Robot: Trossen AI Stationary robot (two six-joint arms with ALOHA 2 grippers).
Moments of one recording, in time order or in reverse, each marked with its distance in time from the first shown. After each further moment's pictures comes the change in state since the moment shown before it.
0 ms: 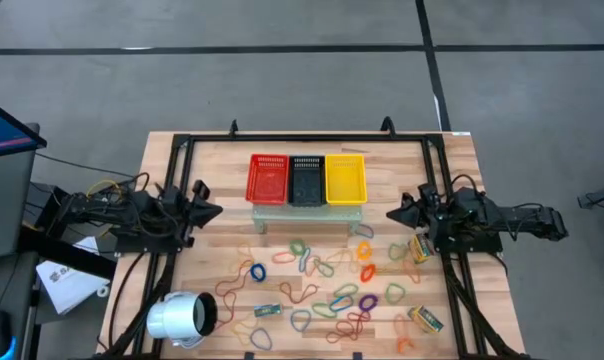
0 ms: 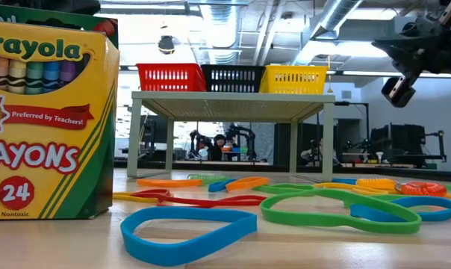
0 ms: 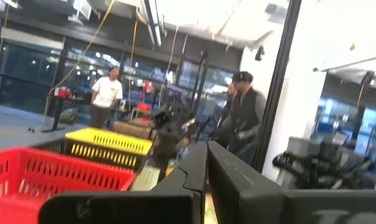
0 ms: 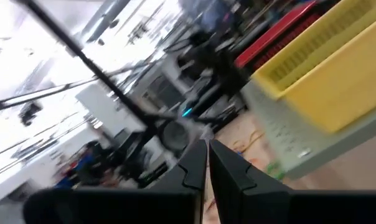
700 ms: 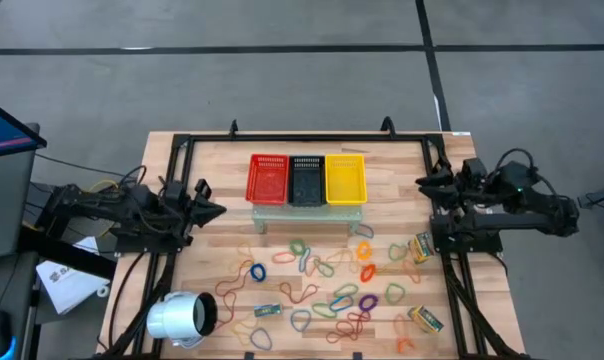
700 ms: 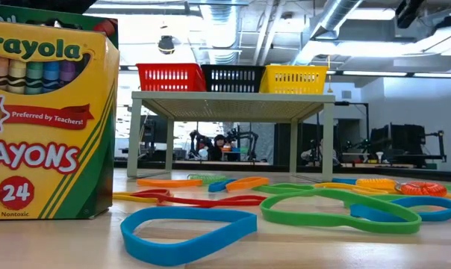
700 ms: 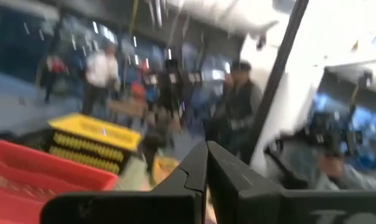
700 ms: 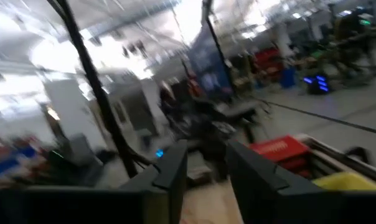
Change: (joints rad) left arm -0.046 0.215 0.202 -0.125 -0.002 -0.094; right arm 0.000 0.160 0.528 -0.288 0.087 -0.410
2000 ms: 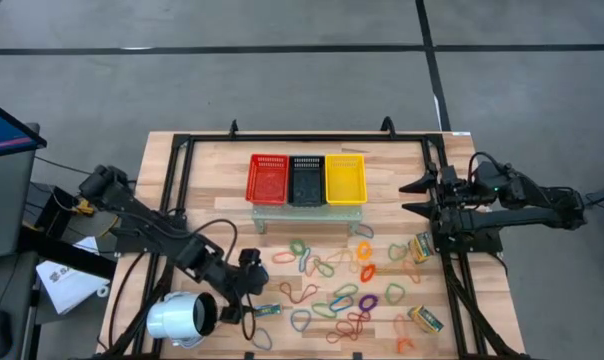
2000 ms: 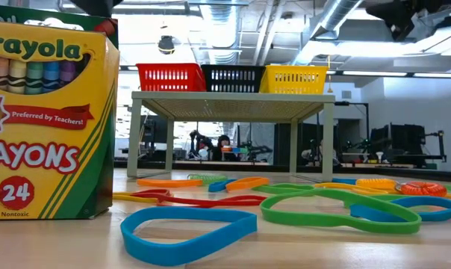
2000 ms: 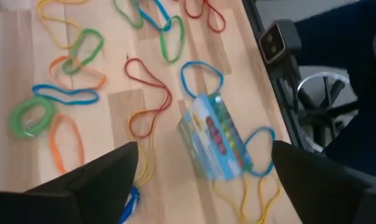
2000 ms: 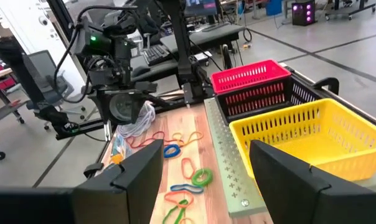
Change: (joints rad) left arm -0.411 1.212 0.924 -0.852 0.016 -0.084; right arm 0.028 0.154 0.081 -0.273 -0.005 -0.083
